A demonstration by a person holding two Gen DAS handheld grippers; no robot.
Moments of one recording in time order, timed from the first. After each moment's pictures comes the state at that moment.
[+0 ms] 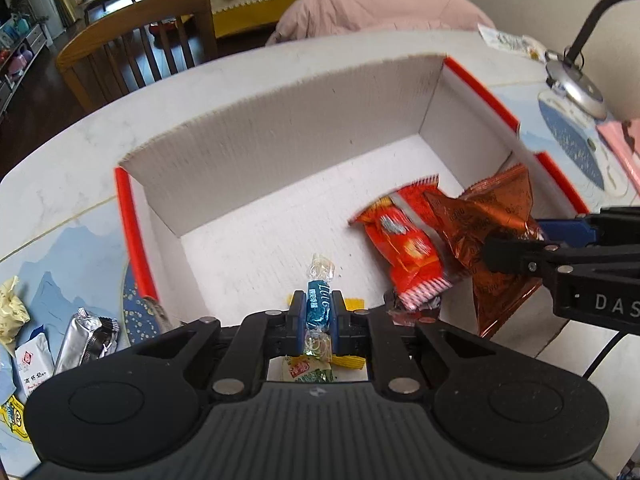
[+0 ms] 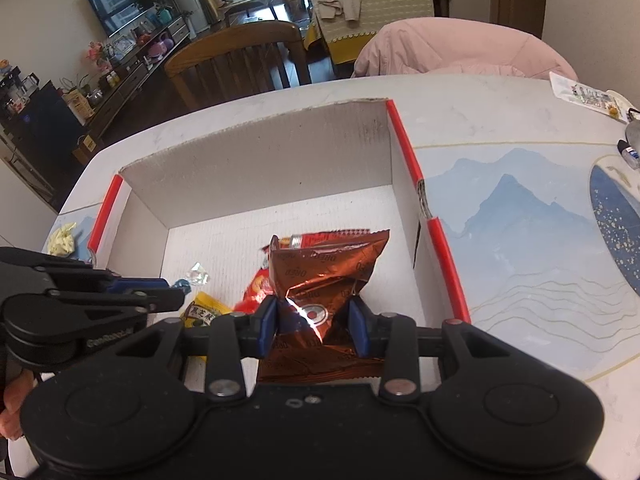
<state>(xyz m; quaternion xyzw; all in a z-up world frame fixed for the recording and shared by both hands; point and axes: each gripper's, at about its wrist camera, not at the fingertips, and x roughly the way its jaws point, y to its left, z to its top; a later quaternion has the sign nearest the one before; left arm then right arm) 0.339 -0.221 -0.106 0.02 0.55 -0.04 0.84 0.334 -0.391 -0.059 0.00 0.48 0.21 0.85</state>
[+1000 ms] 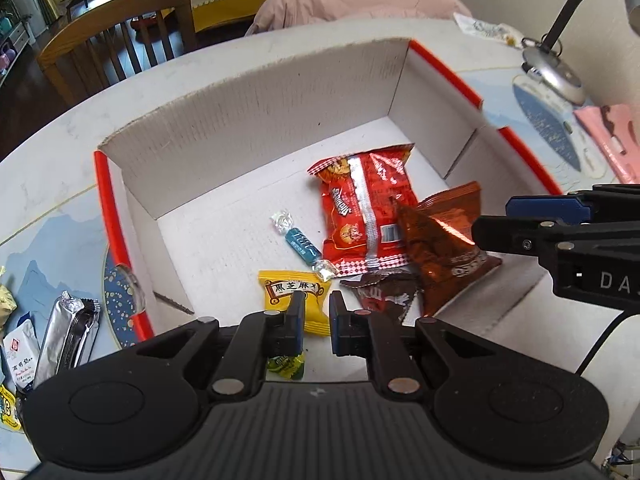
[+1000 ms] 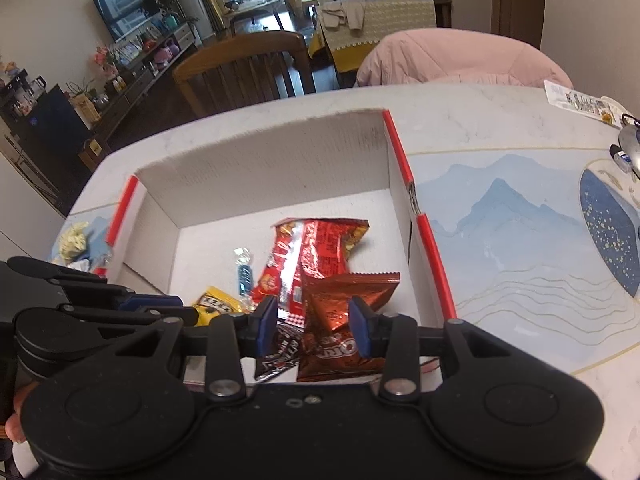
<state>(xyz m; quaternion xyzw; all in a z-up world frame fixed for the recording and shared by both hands) 0.320 -0.229 -0.096 0.00 0.55 -0.07 0.83 0.316 -0.402 -0.038 0.01 0.47 0.22 0.86</state>
